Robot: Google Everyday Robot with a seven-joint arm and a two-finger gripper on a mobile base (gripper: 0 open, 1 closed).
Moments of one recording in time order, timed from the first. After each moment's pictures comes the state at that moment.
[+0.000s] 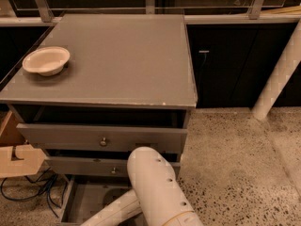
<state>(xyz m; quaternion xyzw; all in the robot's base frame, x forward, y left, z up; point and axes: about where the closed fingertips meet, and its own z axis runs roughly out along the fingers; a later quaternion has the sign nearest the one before) 0.466 0.151 0.167 0.25 0.89 -0.04 0.37</state>
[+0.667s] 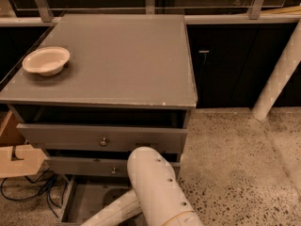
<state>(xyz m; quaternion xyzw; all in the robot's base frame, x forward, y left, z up) 0.466 0.151 0.167 0.25 0.89 -0.04 0.37</state>
